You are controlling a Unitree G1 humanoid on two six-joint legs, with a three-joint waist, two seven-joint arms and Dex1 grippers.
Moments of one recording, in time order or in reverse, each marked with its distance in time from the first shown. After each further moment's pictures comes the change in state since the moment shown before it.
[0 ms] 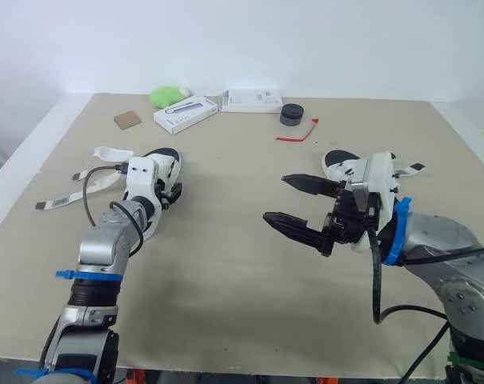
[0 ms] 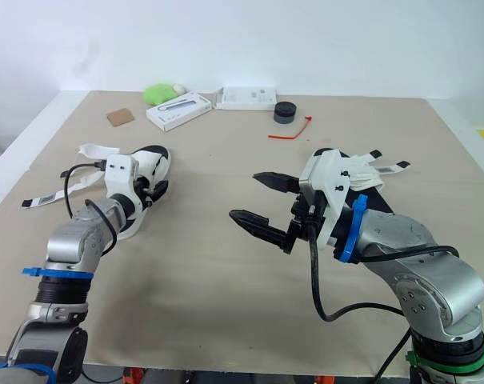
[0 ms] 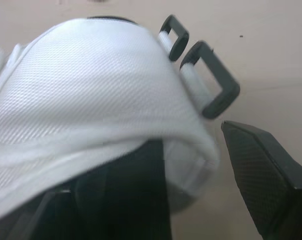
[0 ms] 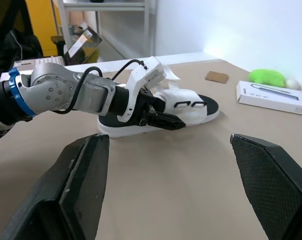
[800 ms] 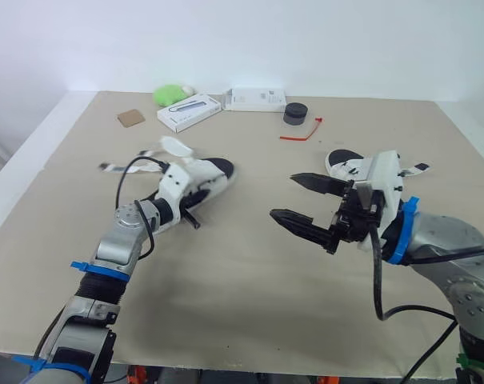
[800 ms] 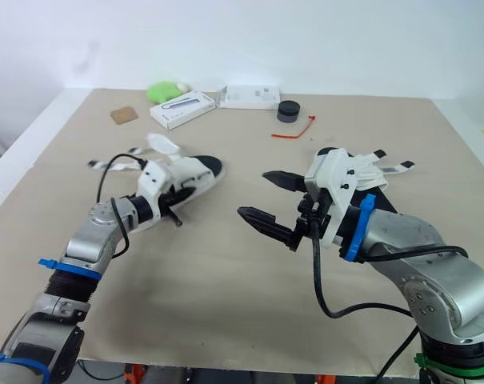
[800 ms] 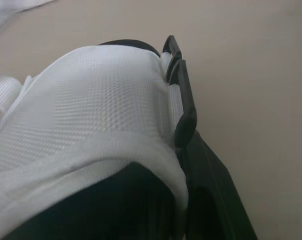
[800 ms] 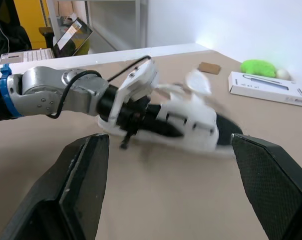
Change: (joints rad) left arm 0.041 0.104 -0.226 0.012 0.078 -0.359 -0.625; right arm 0.018 -0.061 -0.058 0.000 0.043 0.016 -0.021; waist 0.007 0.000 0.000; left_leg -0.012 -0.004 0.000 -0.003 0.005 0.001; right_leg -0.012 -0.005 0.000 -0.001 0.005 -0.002
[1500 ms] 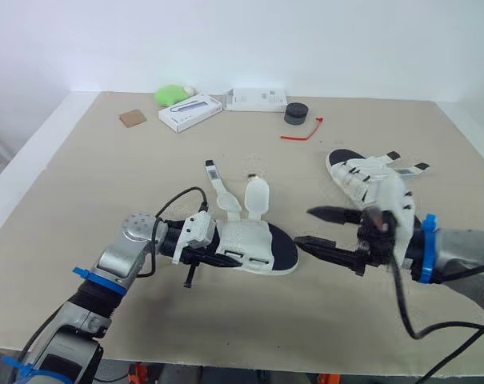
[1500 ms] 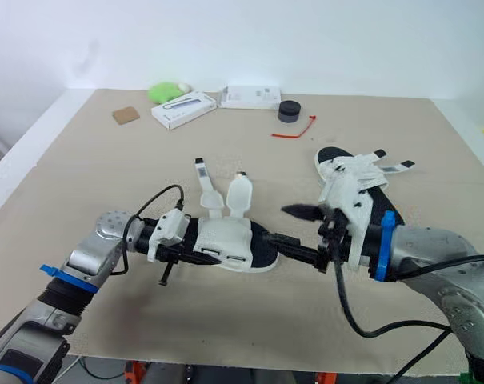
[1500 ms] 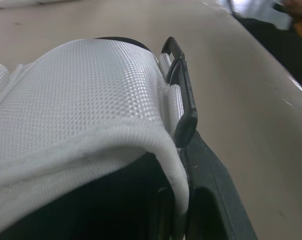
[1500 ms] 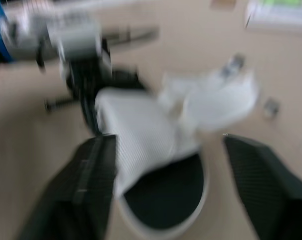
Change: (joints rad) left arm 0.044 0.042 -0.137 -0.047 -0.097 -0.120 -0.598; right arm 0.195 -0.201 -0.037 0.008 0.046 0.064 0.116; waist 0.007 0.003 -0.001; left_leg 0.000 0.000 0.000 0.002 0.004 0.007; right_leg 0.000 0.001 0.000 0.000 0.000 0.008
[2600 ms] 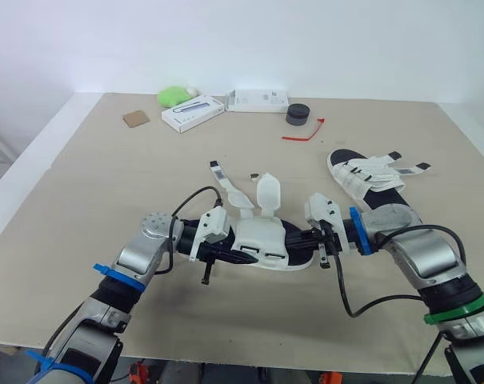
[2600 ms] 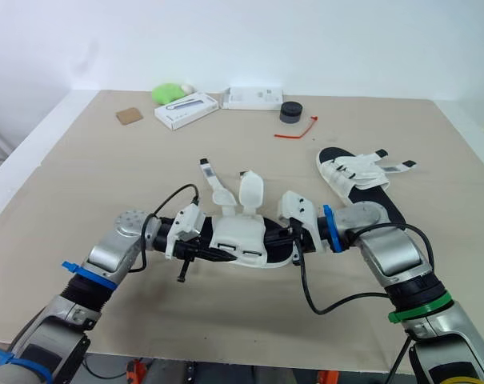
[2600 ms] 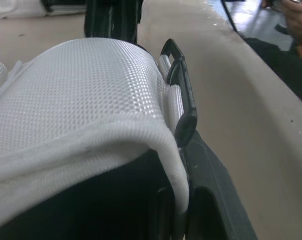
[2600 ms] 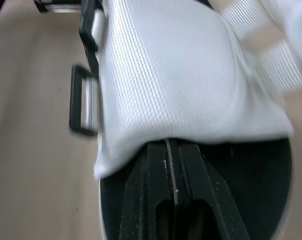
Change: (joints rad) left arm -0.062 -0.127 -0.012 0.086 0.037 0.032 -0.013; right arm -0.393 0.193 0.502 0.638 -0.551 -0.372 0.533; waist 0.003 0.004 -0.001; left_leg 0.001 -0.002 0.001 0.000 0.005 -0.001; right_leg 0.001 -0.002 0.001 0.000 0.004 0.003
